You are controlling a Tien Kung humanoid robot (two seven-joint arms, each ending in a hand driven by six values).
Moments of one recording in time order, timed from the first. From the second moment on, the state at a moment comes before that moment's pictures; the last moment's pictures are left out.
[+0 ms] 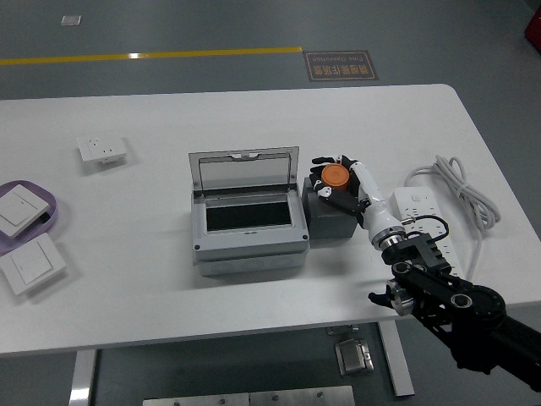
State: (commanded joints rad) left arm 0.06 0.26 -0.23 -0.27 0.78 0.04 0.17; right arm 0.47 -0.24 0.61 1.06 -0.76 -0.39 0.41
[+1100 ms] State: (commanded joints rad) left arm 0.06 0.25 -0.23 -0.28 0.77 0.04 0.15; right arm 0.42 -0.28 0.70 1.46 -0.92 -0.46 0.26
